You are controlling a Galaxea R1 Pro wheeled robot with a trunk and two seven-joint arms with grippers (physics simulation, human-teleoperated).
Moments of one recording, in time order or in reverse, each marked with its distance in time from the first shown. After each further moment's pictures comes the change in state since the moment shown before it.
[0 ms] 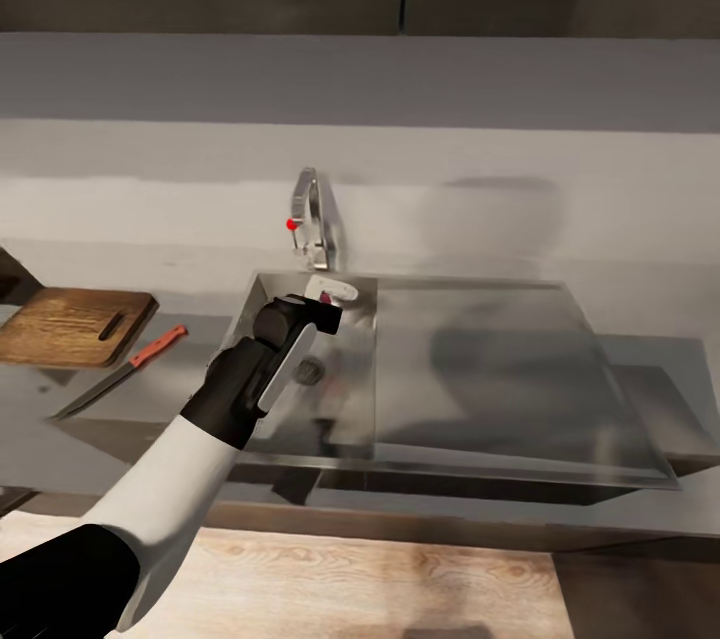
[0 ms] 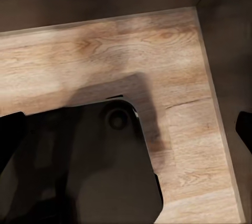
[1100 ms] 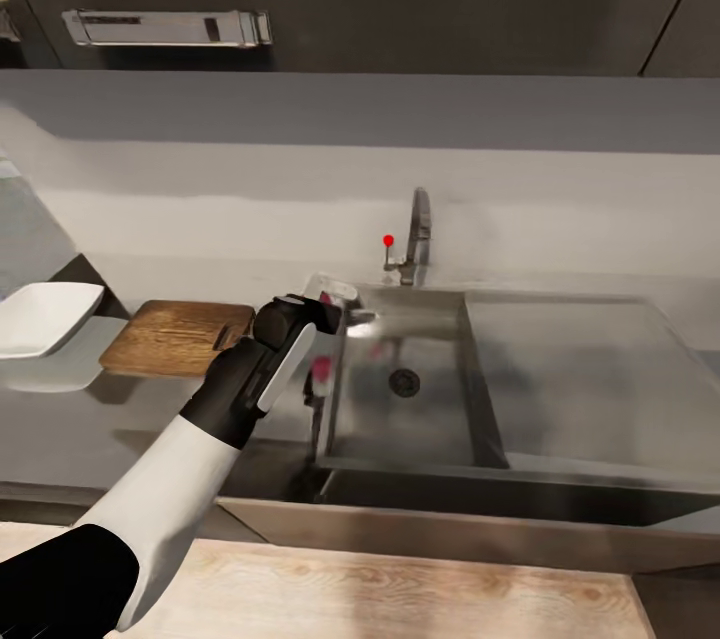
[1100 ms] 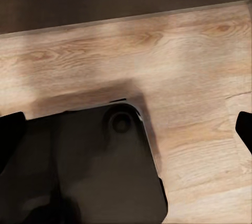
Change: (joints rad) left arm 0.000 0.001 0.000 0.000 0.001 0.001 -0.001; right arm 0.000 0.000 -0.001 0.034 0.000 -0.002 -0.002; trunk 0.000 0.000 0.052
